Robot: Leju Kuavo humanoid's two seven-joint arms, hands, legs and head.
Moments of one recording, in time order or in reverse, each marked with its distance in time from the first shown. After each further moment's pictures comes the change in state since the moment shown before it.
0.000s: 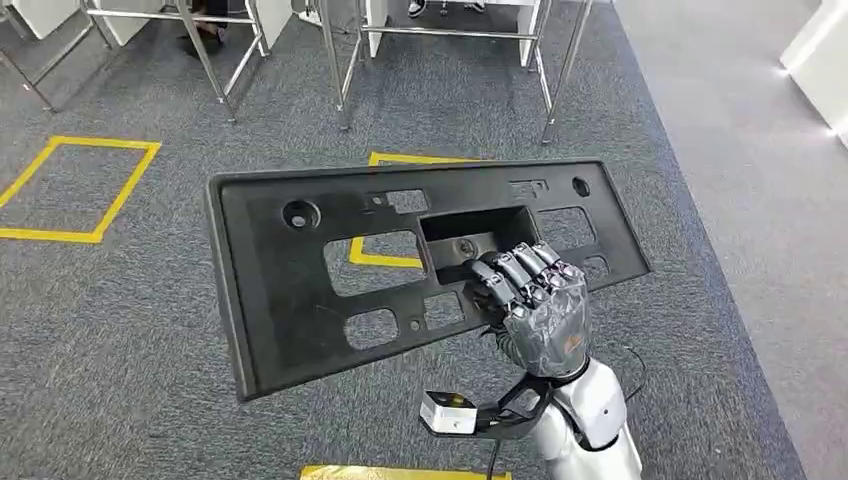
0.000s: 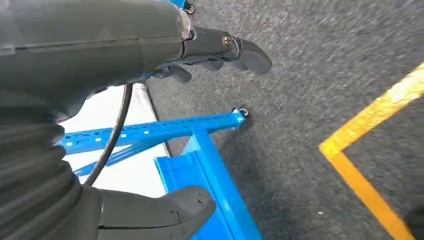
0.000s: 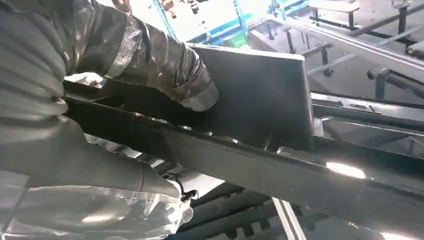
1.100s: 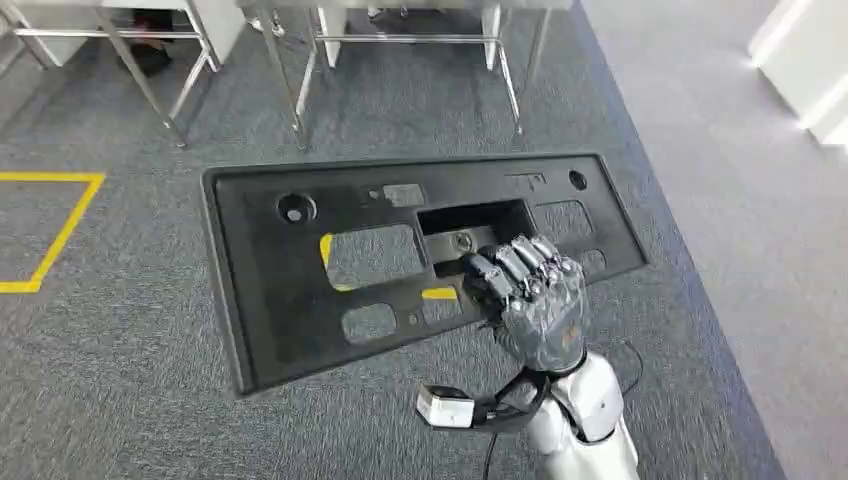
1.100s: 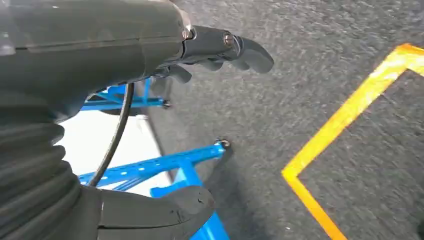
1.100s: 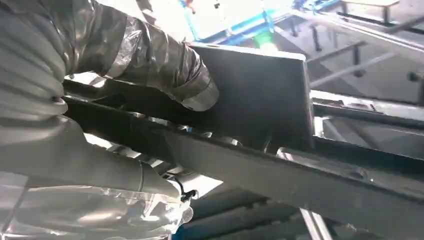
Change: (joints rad) left arm -0.034 0.006 0.000 0.000 -0.025 -0.069 0.047; right arm -0.015 0.014 -0.003 0.011 0.000 0.000 0.000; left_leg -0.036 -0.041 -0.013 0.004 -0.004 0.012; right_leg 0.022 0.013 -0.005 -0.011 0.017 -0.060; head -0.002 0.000
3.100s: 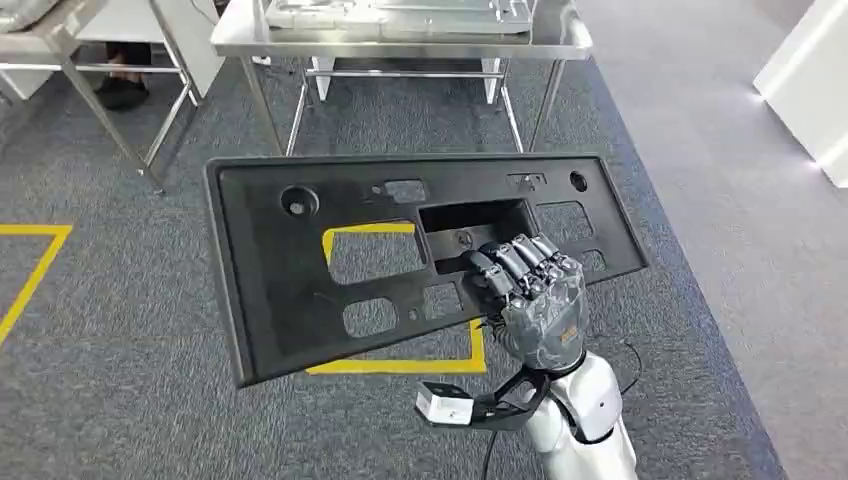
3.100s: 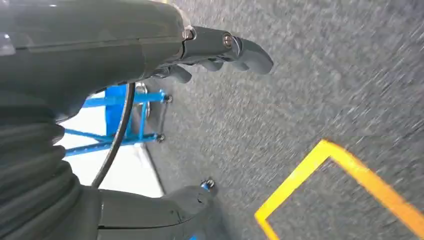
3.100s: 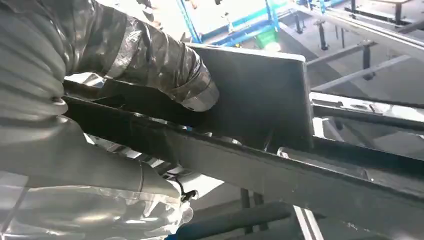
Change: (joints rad) left arm 0.004 -0.009 0.000 -0.001 -0.007 0.004 0.010; right arm -0.009 0.009 -0.004 0.006 0.000 0.000 0.000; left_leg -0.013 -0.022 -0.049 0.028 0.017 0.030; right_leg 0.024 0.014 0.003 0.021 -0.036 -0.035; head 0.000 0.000
